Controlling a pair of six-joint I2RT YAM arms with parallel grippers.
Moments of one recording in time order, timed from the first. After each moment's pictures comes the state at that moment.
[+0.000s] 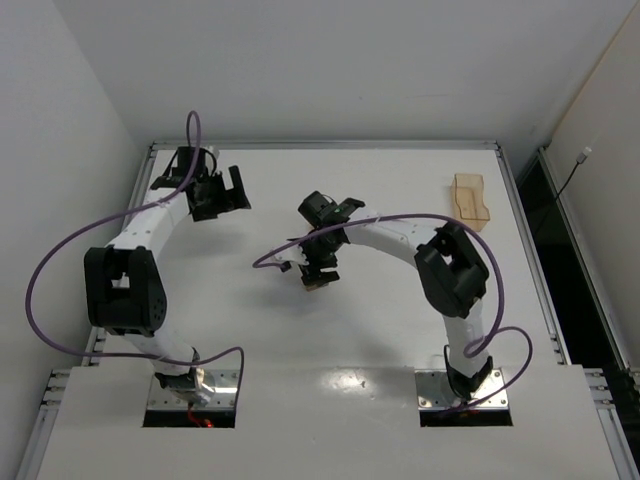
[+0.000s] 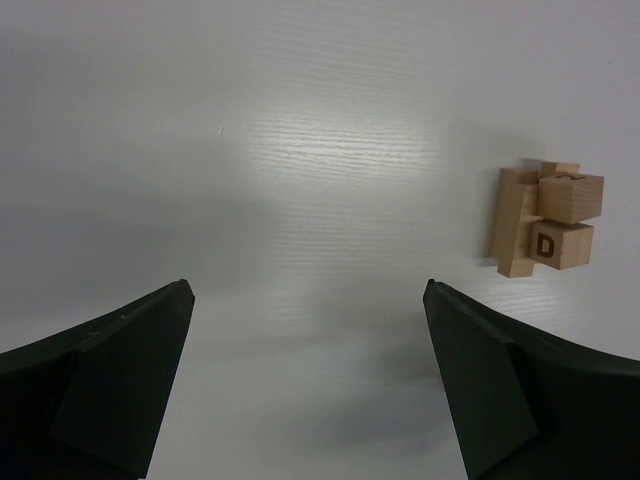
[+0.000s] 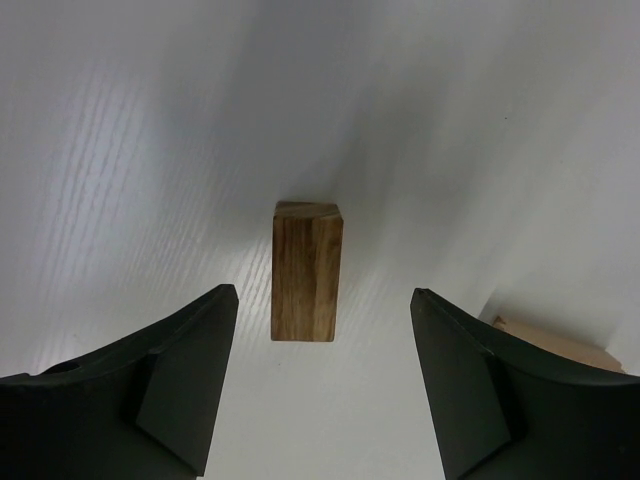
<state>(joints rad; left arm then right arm) -0.03 1.63 1.30 -0.53 0.17 -0.31 0.76 2.01 1.49 -0.75 -0.45 -1.17</state>
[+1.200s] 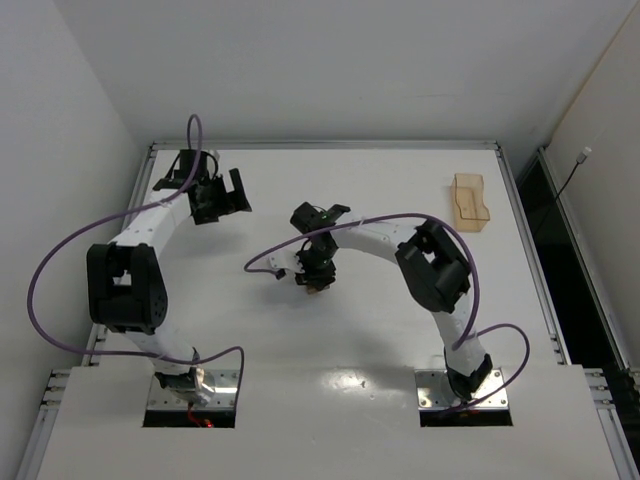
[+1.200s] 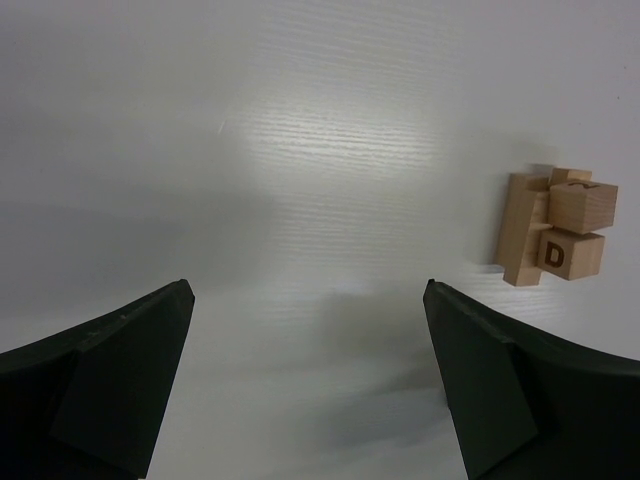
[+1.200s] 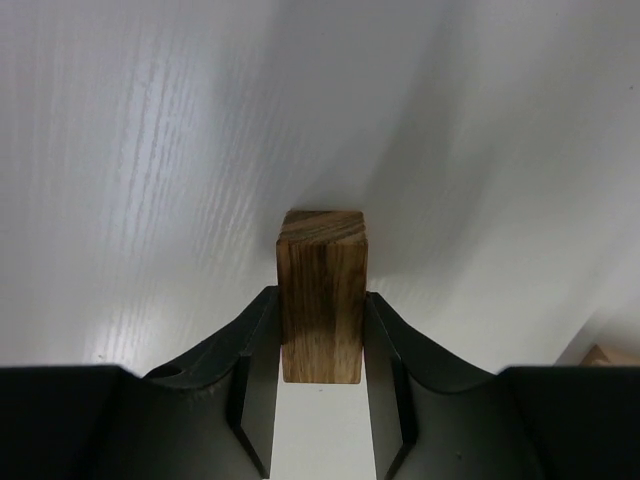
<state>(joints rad) -0.03 1.67 1.30 -0.53 0.17 -0.33 0.79 2.14 1.55 -0.82 -0.37 -1.10</state>
